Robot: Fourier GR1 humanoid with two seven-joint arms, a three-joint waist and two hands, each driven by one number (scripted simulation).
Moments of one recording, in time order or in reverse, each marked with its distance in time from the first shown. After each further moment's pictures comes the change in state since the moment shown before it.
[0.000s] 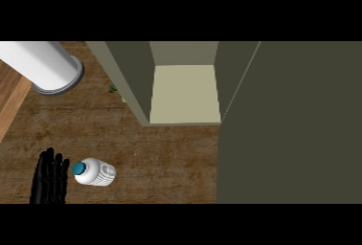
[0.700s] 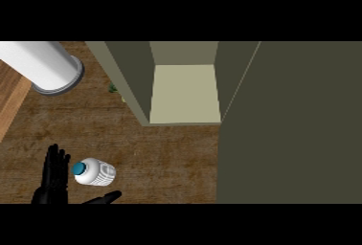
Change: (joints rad) left arm -0.077 -0.054 0.221 0.399 0.233 -0.175 -0.259; right arm 0.070 -0.028 -0.040 0.006 -0.051 0.051 -0.061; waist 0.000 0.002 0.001
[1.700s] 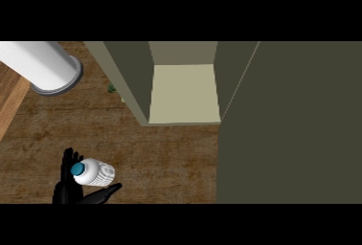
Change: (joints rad) left arm -0.204 -0.111 0.207 0.624 0.175 -0.296 -0.380; right arm 0.101 -0.038 -0.023 0.009 -0.077 0.050 -0.078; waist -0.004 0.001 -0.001
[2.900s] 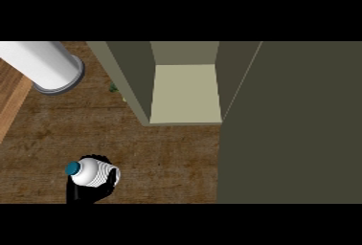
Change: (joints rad) left arm -0.175 -0.045 0.075 0.285 0.078 -0.332 -0.270; right arm 0.067 -0.070 -0.101 0.014 -0.085 0.029 -0.068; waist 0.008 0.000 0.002
